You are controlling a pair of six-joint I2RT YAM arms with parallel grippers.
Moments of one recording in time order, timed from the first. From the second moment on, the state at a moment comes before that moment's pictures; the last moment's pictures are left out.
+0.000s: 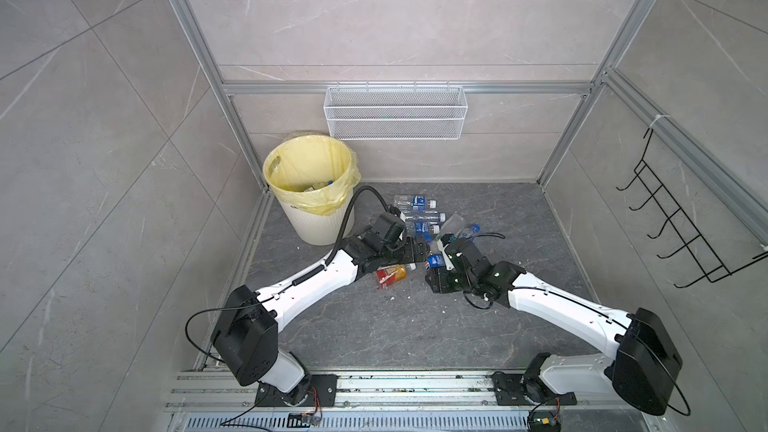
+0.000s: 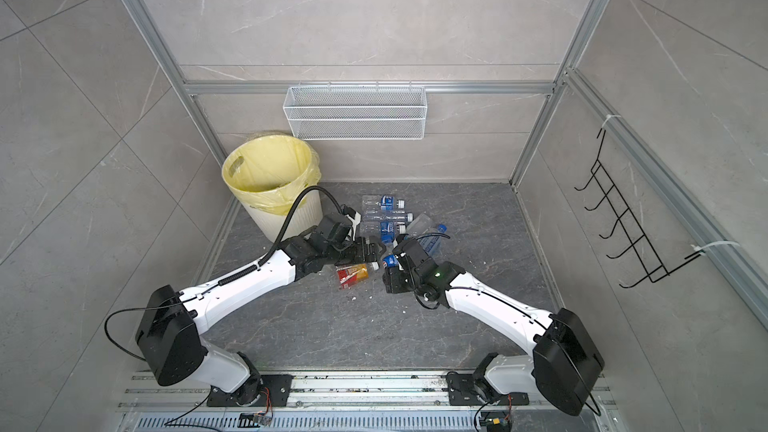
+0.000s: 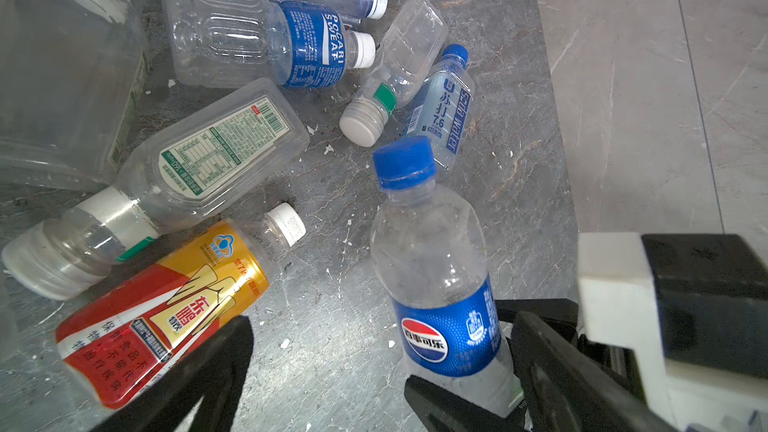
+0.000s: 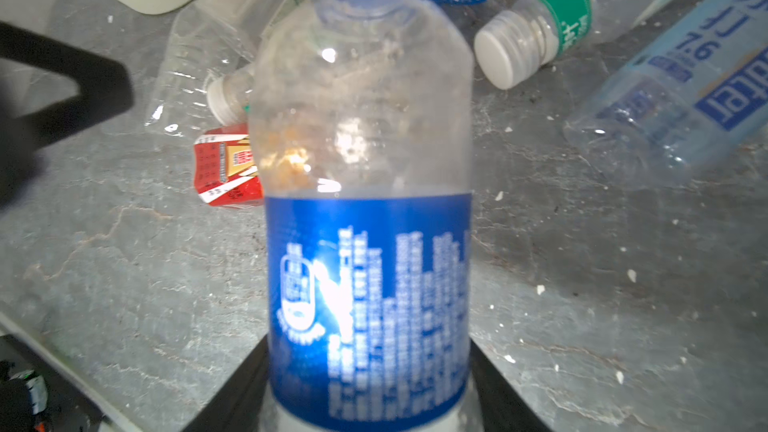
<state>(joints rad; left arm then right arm) -0.77 1.52 1.19 -0.43 0.11 -0.74 0.74 1.32 0.89 -0.47 0.00 0.51</state>
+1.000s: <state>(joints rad) -0.70 1.48 1.04 -0.10 0.25 -1.00 0.77 1.25 0.90 -0.37 -0.09 0.50</state>
